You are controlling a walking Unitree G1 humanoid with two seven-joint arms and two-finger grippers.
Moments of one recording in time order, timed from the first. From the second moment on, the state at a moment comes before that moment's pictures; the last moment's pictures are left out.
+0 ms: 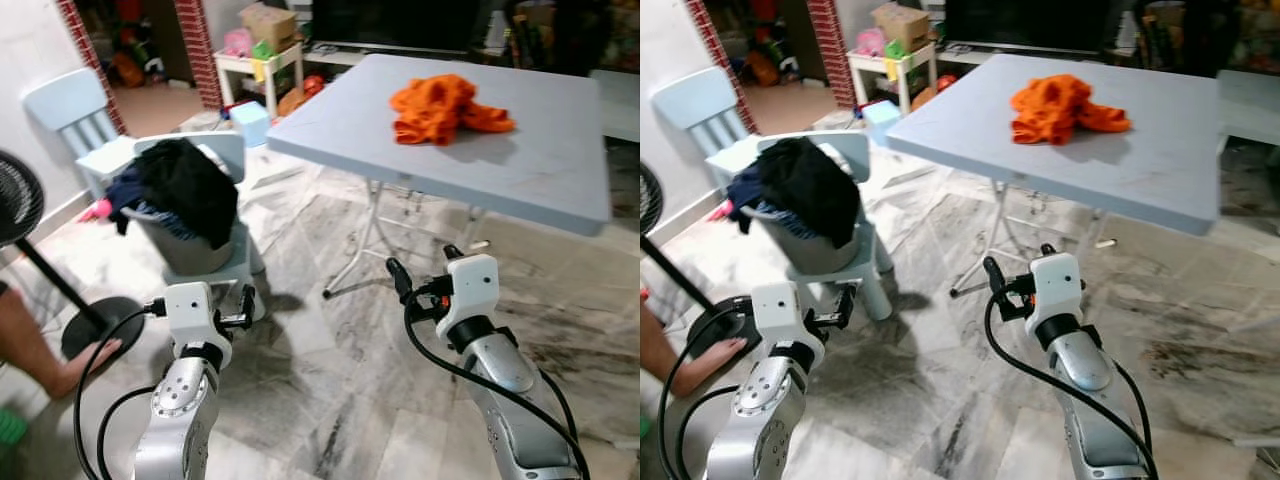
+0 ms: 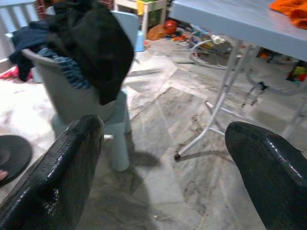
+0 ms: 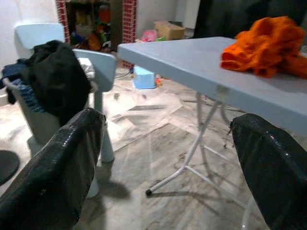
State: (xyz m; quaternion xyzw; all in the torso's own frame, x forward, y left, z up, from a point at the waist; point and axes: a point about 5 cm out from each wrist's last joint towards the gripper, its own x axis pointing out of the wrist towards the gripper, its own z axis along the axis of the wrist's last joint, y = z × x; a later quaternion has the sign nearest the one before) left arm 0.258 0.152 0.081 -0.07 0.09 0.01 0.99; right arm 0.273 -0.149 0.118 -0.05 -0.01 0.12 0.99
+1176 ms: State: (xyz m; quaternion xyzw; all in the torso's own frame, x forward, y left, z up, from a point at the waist) left arm 0.247 0.156 0.097 -0.06 0.05 -0.01 1.00; right arm 0.277 -0.173 0.111 0.00 0.01 0.06 1.00
